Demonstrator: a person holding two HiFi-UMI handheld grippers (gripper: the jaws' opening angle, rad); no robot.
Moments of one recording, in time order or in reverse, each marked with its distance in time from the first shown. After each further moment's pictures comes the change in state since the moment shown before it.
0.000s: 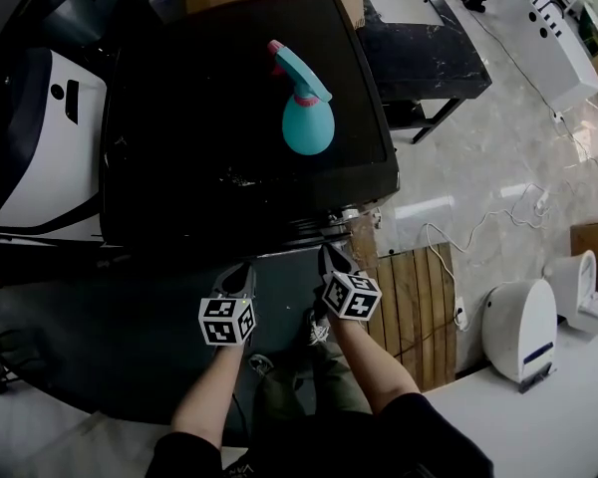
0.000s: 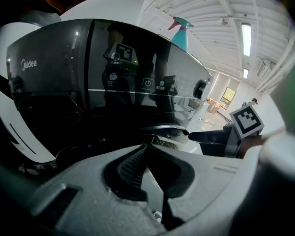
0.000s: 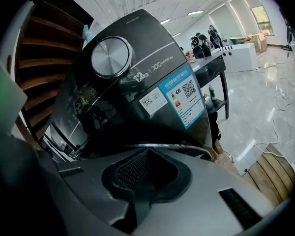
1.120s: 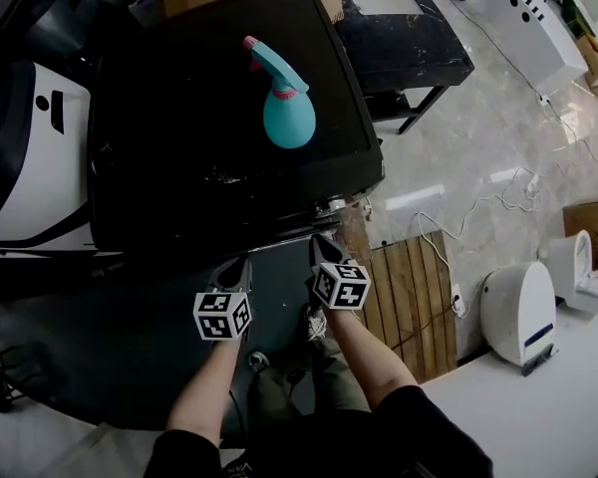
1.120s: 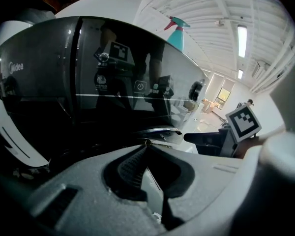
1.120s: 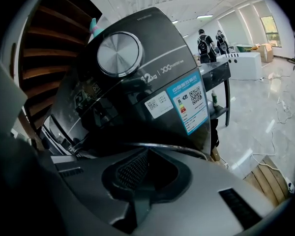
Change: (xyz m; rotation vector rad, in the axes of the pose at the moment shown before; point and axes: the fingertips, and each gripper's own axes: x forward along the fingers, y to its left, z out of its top) left arm 0.007 -0.011 0.009 0.018 -0.004 -0.053; right arm 0.001 0.005 0.010 -0.073 -0.007 -0.020
